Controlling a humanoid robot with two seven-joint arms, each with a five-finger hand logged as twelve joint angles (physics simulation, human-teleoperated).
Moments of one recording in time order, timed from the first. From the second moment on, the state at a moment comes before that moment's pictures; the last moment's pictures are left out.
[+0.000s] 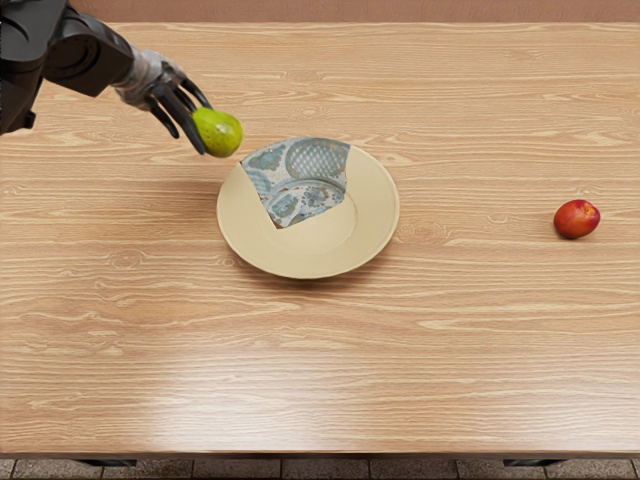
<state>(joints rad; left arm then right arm) -1.52 0.08 0.07 -0.16 0.29 -0.61 0.55 0.17 0.00 0.11 0.12 0.07 0.06 -0.44</state>
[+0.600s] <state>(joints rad) -1.53 0.00 -0.01 -0.16 0.29 -0.61 0.58 0.17 0.00 0.11 0.12 0.07 0.06 -0.44</state>
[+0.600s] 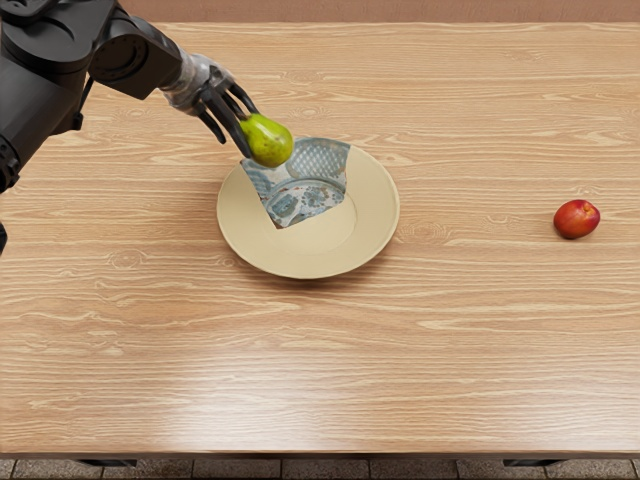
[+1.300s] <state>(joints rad) -1.54 0.00 -0.09 -0.18 0.26 -0.61 0.61 0.17 0.00 0.11 0.12 0.07 0.07 -0.44</state>
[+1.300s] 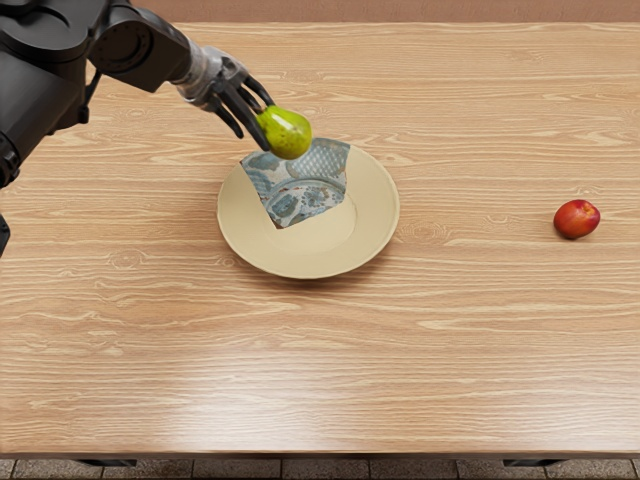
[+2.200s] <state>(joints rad) -1.46 0.00 -0.19 -0.26 0.15 -0.61 0.61 0.17 0.00 0.11 0.12 0.07 0.06 -0.44</state>
